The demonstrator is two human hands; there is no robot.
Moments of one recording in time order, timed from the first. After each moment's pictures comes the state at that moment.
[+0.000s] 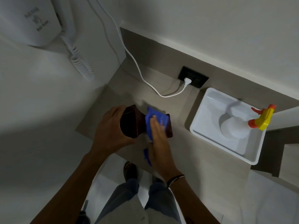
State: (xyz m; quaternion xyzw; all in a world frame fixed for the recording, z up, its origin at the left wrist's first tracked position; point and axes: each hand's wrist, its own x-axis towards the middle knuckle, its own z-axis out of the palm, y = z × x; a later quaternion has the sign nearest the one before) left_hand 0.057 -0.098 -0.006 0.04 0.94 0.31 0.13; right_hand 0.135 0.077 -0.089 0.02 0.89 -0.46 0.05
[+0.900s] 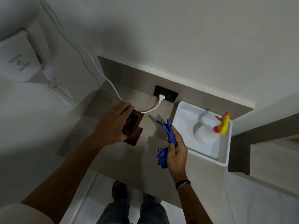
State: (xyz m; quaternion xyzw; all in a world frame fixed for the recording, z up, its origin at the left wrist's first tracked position) left_hand -0.012 -0.036 0.018 0.35 0.92 0.15 0.07; right_hand 0.139 0.177 -0.051 0.27 0.77 -0.57 -0.12
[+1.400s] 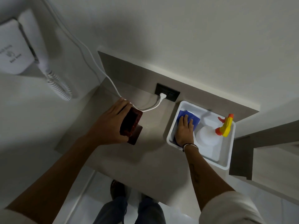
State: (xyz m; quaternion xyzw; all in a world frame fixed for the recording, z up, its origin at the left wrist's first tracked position) left_hand -0.012 -0.042 0.001 0.33 0.92 0.18 0.10; right_hand 0.047 0.279 -0.132 0.21 0.96 -0.15 0.14
